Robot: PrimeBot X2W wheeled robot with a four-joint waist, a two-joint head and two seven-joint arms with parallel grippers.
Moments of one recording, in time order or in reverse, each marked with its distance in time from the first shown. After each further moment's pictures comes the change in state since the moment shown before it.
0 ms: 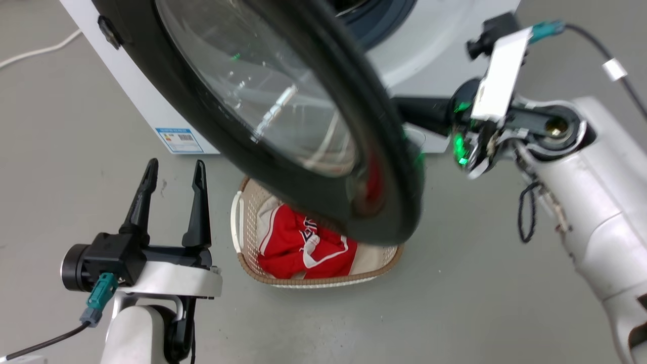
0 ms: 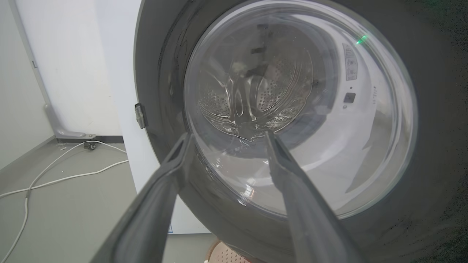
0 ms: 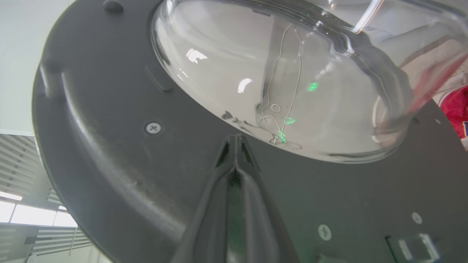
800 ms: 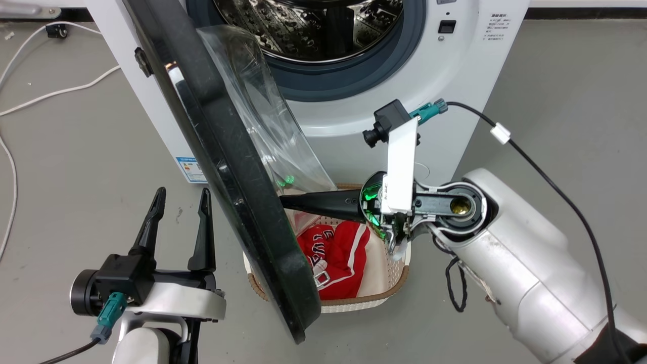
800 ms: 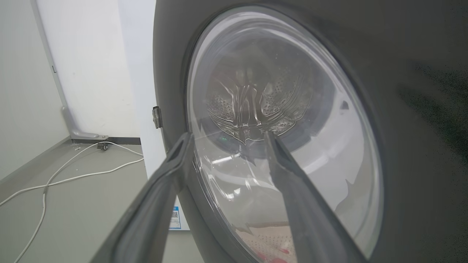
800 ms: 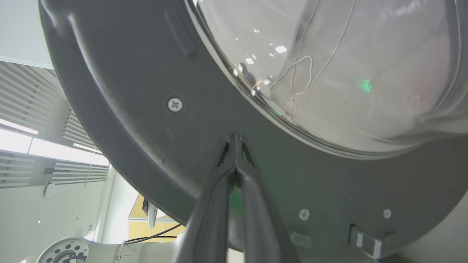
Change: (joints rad) left arm 0.073 -0.004 -0.009 0.019 -0.002 0.000 0.000; right arm 0.181 0.117 0.162 -0.179 -0.007 0.000 -0.030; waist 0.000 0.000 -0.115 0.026
